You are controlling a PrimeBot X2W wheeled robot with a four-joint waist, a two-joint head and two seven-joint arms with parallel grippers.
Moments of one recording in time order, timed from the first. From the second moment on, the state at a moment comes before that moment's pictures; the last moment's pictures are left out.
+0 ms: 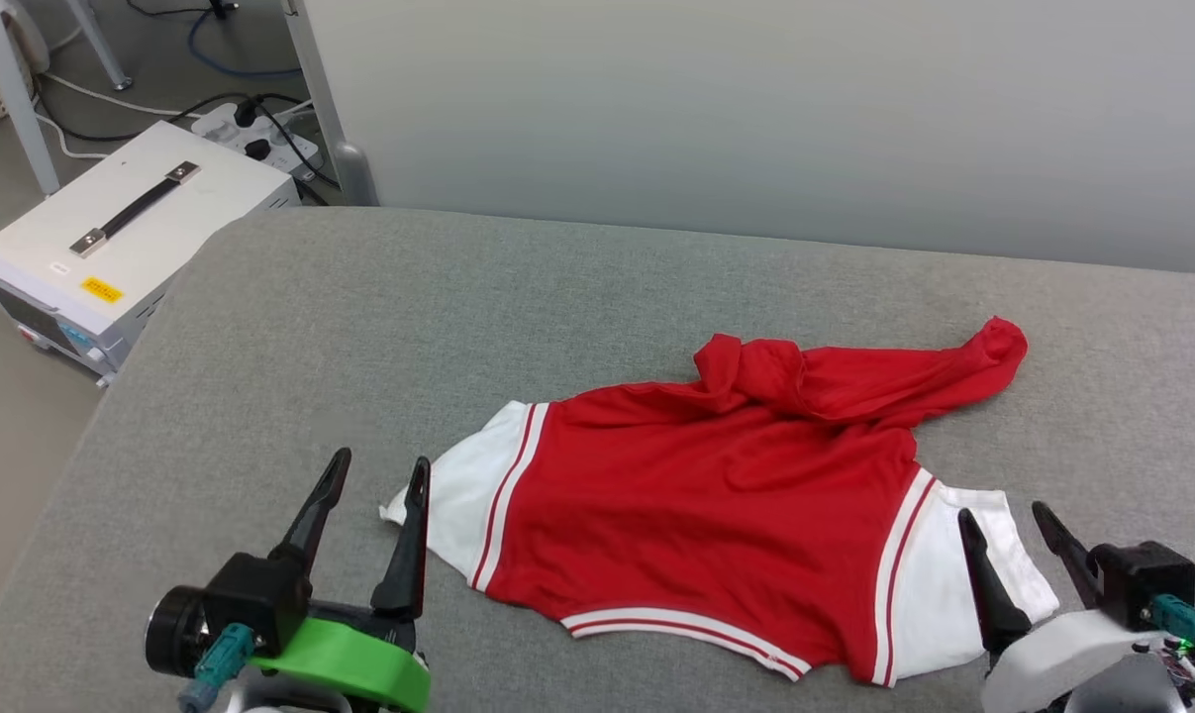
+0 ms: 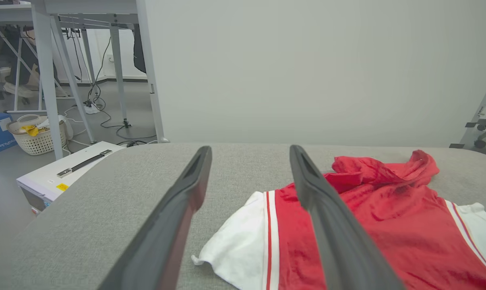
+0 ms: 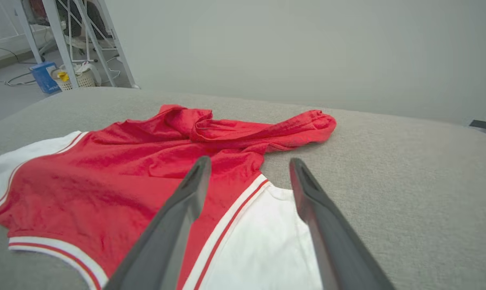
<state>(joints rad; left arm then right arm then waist) 0.02 0.24 -0.21 0.01 -0.30 -0.06 -0.26 0.08 -0.11 -0.02 0.06 0.15 0.13 -0.07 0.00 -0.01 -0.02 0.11</state>
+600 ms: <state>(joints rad) -0.03 0.15 -0.17 0.05 -0.23 -0.13 -0.26 0.01 -0.23 -0.14 0.00 0.19 0.13 0.71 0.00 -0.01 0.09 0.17</state>
